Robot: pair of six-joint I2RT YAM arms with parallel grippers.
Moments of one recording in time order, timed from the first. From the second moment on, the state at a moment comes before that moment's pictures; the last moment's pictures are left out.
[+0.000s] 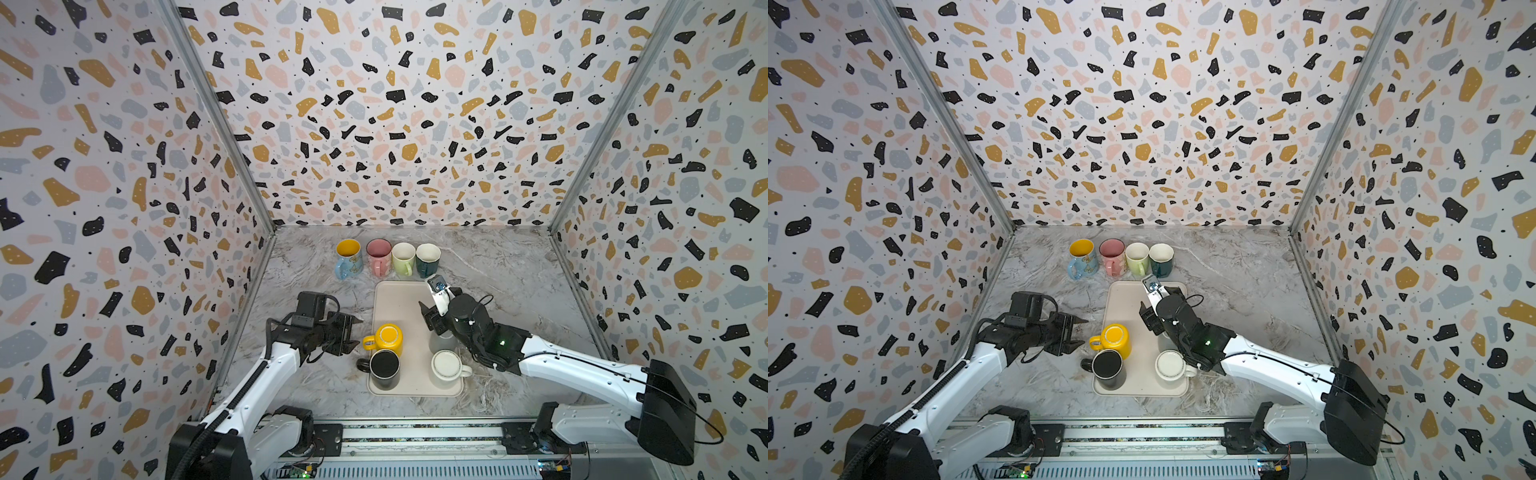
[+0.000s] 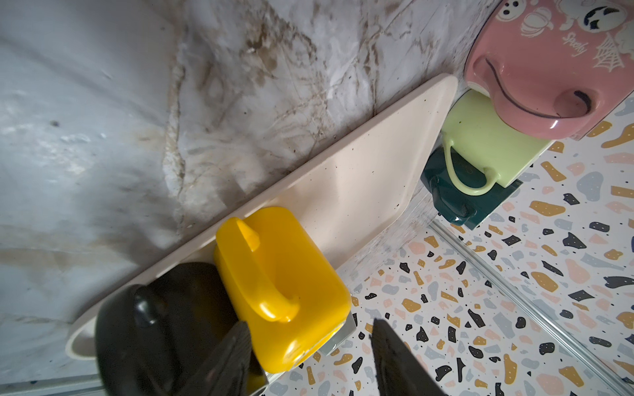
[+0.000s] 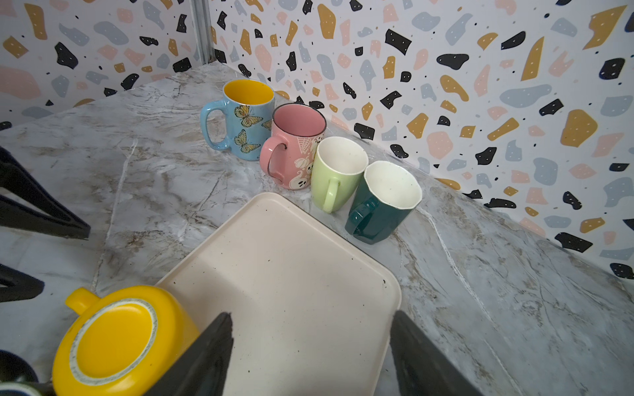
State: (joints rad) left arm -0.20 1.04 0.62 -0.52 0.52 -1.58; right arm 0.99 1.25 0.84 -0.01 0.44 0.01
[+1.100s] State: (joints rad) left arm -0.28 1.22 0.56 -0.30 0.55 -1.65; right arm 0.99 1.31 0.85 -0.04 0.47 0.02
